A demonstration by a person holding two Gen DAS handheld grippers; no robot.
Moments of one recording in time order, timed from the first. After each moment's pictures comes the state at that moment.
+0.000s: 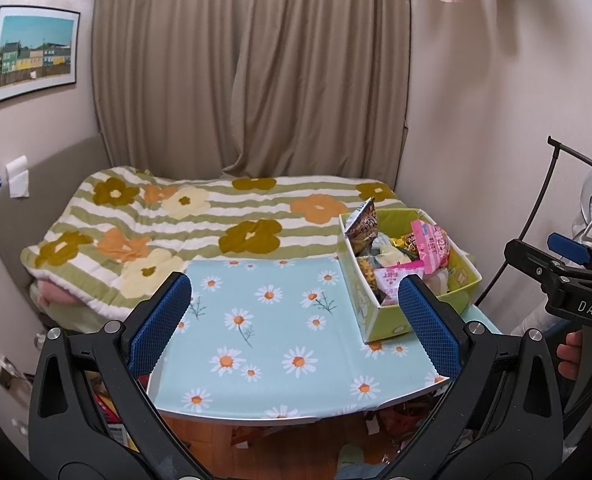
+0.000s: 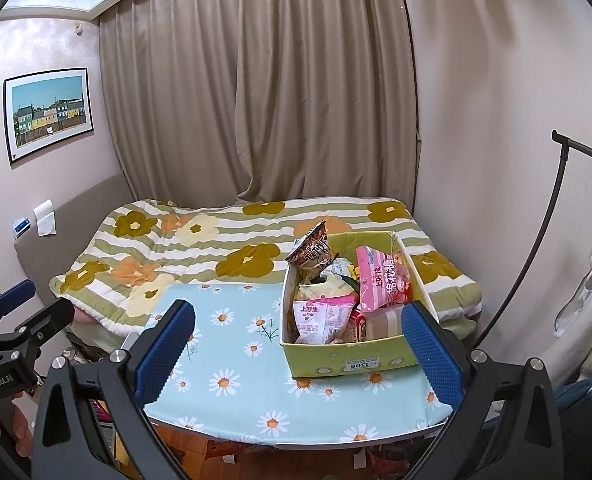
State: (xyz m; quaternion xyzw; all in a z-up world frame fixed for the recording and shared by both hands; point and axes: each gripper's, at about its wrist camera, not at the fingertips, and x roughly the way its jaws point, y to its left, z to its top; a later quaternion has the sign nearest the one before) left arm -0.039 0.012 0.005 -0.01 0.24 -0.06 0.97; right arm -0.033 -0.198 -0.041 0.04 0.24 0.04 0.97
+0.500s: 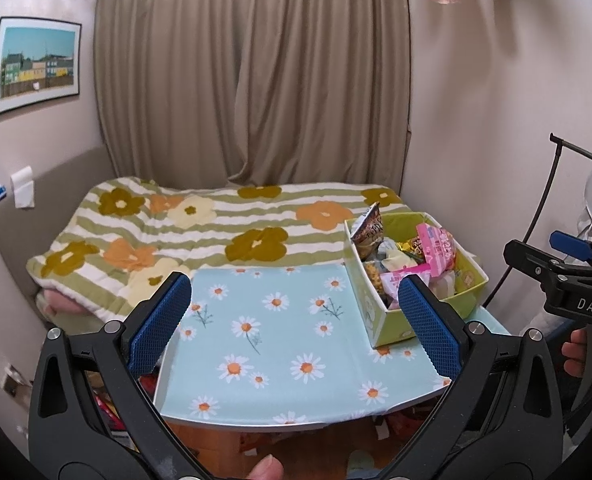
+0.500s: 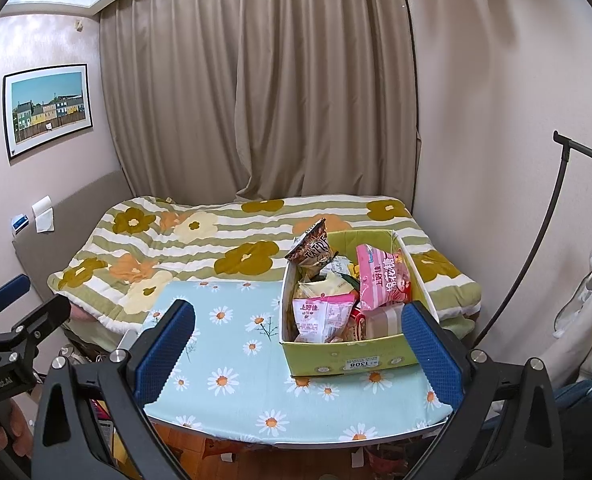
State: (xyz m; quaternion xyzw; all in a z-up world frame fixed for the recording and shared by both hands) left arm -0.045 0.017 0.006 0.00 0.22 -0.05 0.97; right arm -0.034 -0.196 -0.041 0.04 0.24 0.04 0.97
